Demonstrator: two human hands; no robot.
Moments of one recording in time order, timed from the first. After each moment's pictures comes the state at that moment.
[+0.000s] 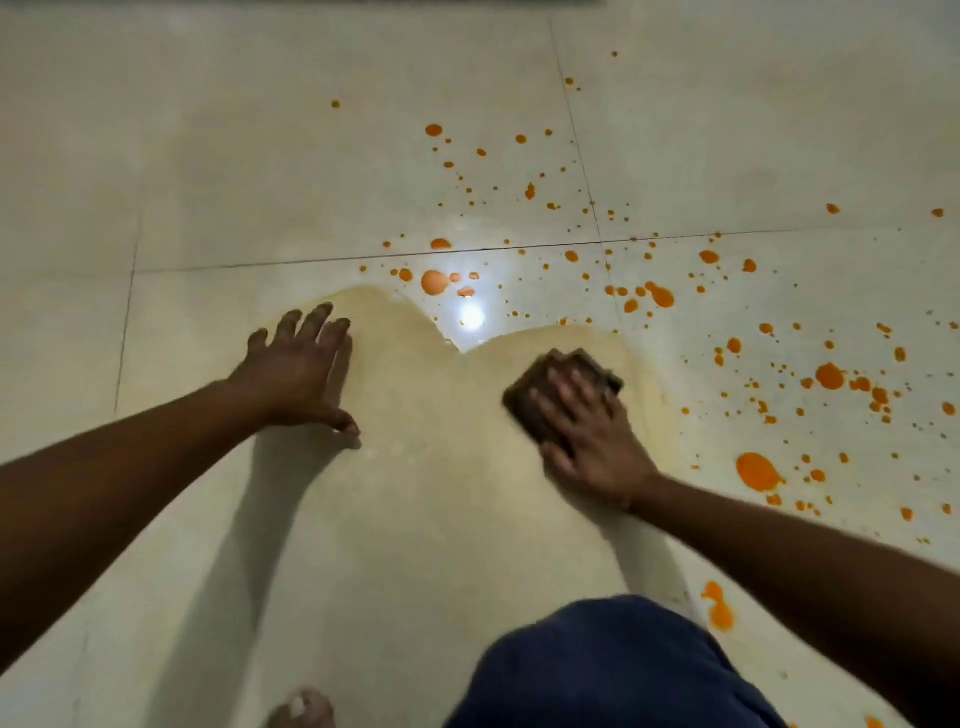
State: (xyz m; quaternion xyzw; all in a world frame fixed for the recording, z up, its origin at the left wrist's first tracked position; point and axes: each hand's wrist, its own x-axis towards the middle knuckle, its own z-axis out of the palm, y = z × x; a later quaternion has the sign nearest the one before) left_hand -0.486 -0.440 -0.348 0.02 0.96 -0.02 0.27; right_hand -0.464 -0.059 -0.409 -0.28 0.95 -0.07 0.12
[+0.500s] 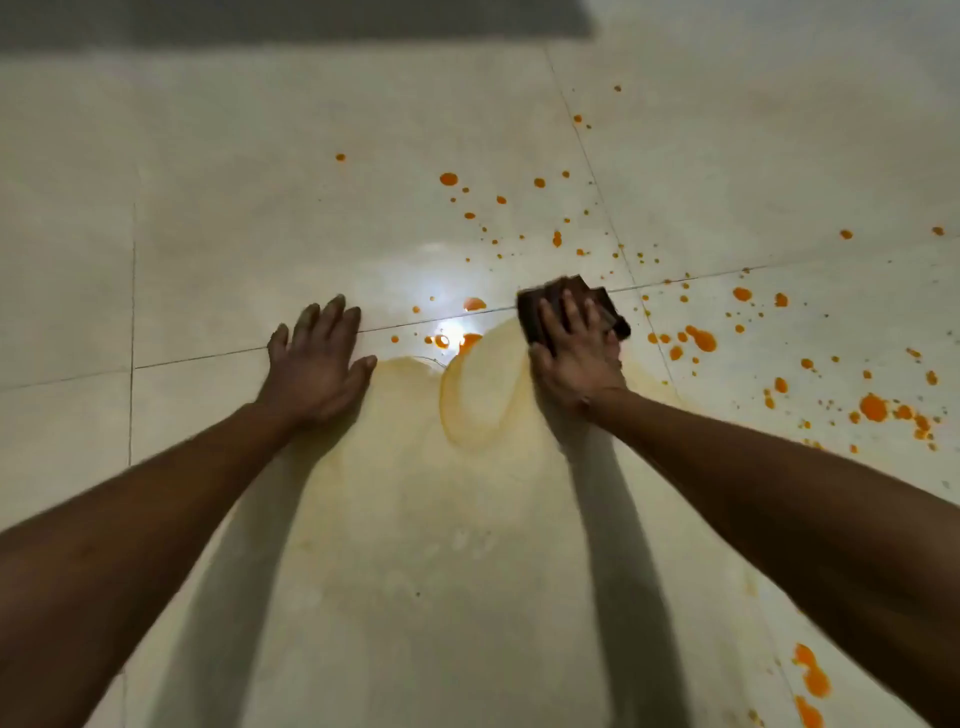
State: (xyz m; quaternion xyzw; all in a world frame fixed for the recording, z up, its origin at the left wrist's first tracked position) left_hand -0.583 -0.504 -0.402 0.03 0.98 0.14 0.15; right_hand -0.616 -0.183 -0.398 -0.04 0.99 -0.09 0.13
